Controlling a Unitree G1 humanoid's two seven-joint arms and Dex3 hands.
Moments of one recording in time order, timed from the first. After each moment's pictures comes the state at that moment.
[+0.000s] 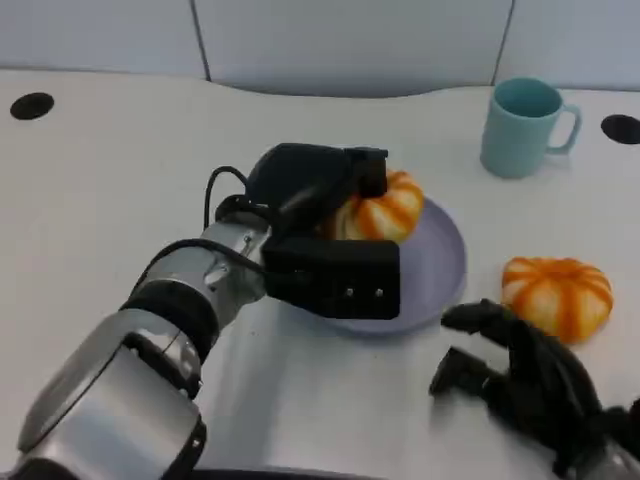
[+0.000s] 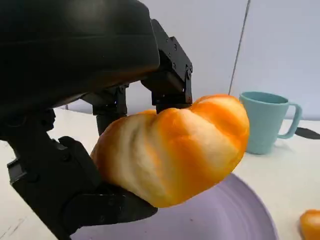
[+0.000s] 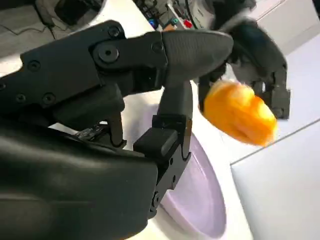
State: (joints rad) left arm -1.04 -0.01 -0.56 1.30 0.71 -0.43 0.35; right arm -0.31 0.01 -0.20 0.81 0.43 -0.07 0.73
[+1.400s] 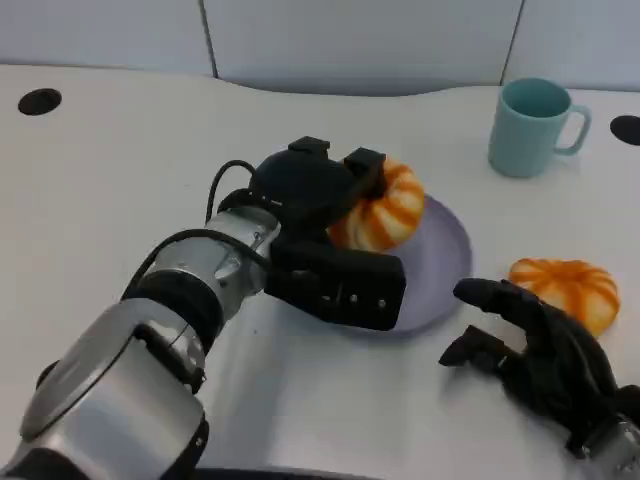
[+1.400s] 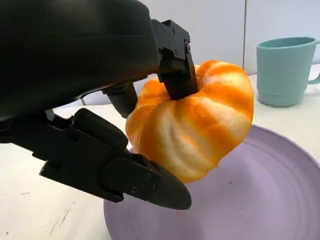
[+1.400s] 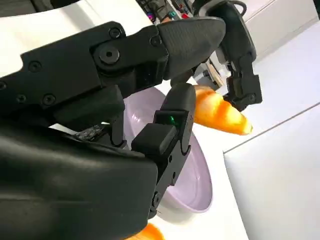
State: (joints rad) left arm -1.07 0.00 -0.64 1.31 0.78 -0.33 0.24; right arm -0.39 -0.01 -0.26 0.95 0.40 -0.14 0.78
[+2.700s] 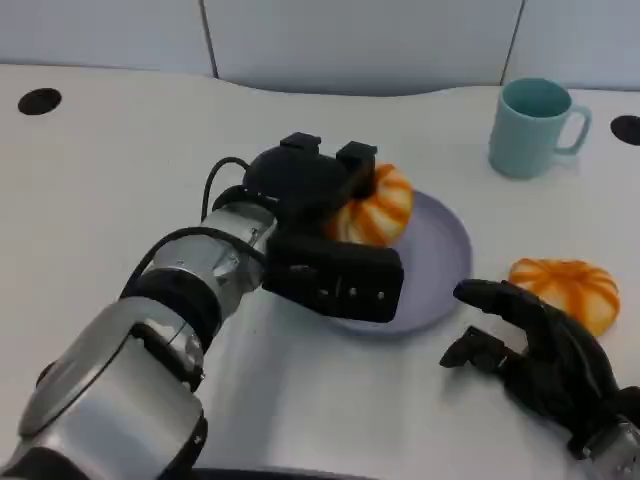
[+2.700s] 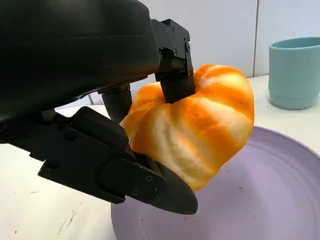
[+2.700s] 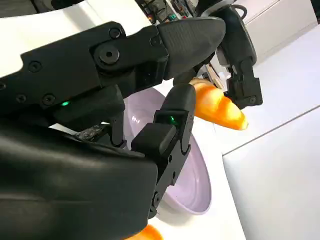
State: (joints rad) left arm -1.07 0.00 -0.62 1.30 0.78 -0.30 0.24; right arm -0.39 -0.01 -0.27 0.97 0.40 -0.16 0.80
